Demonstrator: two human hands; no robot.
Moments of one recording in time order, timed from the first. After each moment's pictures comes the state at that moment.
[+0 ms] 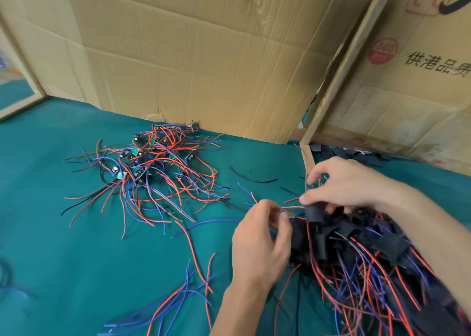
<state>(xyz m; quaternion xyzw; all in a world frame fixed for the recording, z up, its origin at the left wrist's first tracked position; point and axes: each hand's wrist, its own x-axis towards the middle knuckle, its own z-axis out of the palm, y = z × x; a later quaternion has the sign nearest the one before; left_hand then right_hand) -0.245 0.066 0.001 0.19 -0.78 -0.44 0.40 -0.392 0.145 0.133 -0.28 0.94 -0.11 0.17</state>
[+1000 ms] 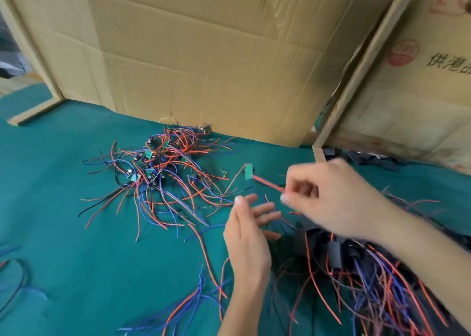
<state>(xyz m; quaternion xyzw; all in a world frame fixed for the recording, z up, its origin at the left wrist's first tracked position) -0.245 0.048 0.016 0.31 -0.42 -0.75 0.40 -0.335 0.128 0.136 -0.54 0.82 -0.16 0.00</state>
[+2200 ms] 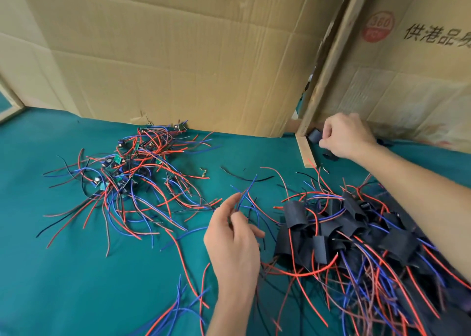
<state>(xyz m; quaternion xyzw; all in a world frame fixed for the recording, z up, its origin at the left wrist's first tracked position) -0.256 0.052 0.000 0.36 -0.56 -0.63 0.41 -0.546 0.119 0.087 -0.23 0.96 -0.10 -0.12</state>
